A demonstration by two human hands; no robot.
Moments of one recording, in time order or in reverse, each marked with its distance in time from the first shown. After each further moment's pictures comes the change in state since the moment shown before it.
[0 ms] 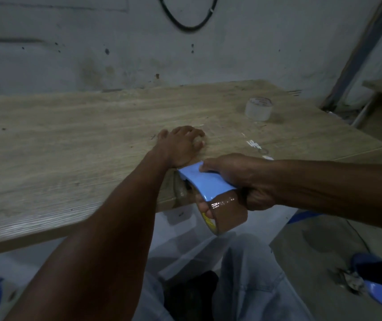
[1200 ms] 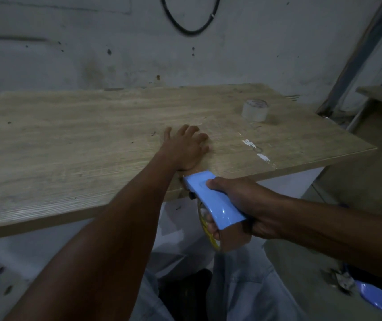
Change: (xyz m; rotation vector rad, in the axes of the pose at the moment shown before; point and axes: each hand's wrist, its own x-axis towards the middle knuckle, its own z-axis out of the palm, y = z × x) left_hand -0.020 0.028 -0.001 0.033 0.007 0.023; right_hand -0.014 0.043 -0.005 0.054 0.115 0.047
